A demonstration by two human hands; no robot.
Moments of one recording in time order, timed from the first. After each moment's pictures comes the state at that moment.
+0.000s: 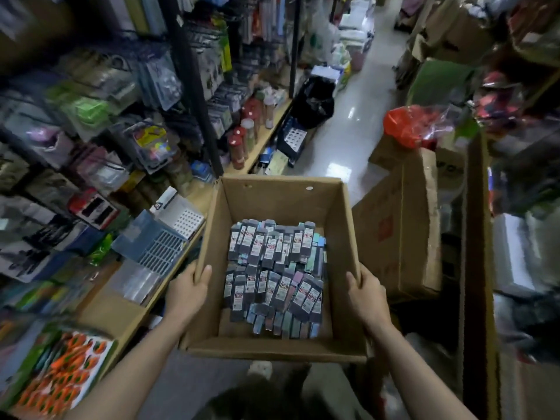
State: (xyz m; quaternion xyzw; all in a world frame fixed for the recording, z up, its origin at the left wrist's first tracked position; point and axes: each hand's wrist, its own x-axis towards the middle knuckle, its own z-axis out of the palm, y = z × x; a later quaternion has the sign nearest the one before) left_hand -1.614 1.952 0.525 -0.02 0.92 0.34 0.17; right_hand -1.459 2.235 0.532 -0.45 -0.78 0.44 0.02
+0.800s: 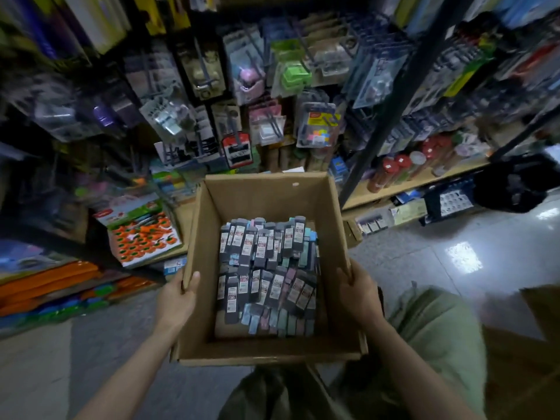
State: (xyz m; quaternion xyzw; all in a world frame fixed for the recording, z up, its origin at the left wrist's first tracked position) left_hand -1.565 1.893 0.497 -0.44 0.81 0.40 0.02; right_hand -1.690 2.193 0.520 -0.05 -0.90 0.38 -0.21
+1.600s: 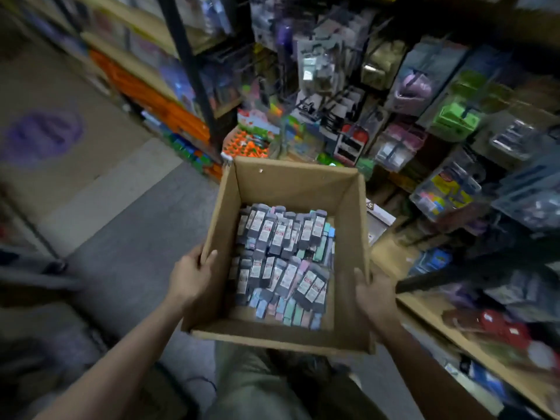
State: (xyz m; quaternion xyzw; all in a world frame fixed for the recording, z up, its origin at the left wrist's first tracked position) left_hand -1.584 2.129 0.490 -0.73 0.56 0.37 -0.17; right_hand -1.904 2.220 0.478 0.35 -0.84 0.26 -0.33
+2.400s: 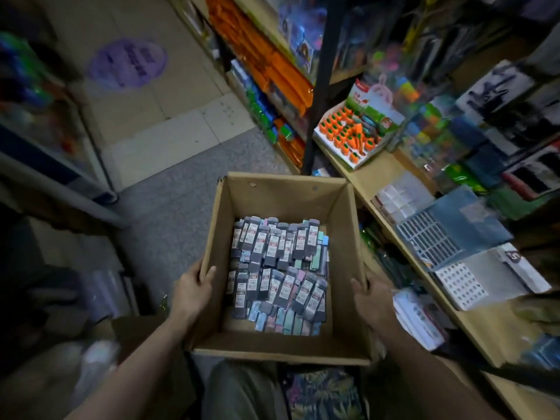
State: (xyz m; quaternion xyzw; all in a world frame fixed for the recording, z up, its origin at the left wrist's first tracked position) left_hand -1.417 2.127 0.332 -0.84 0.35 0.35 -0.21; right_hand -1.741 2.096 0.315 0.48 -0.78 0.13 -0.37
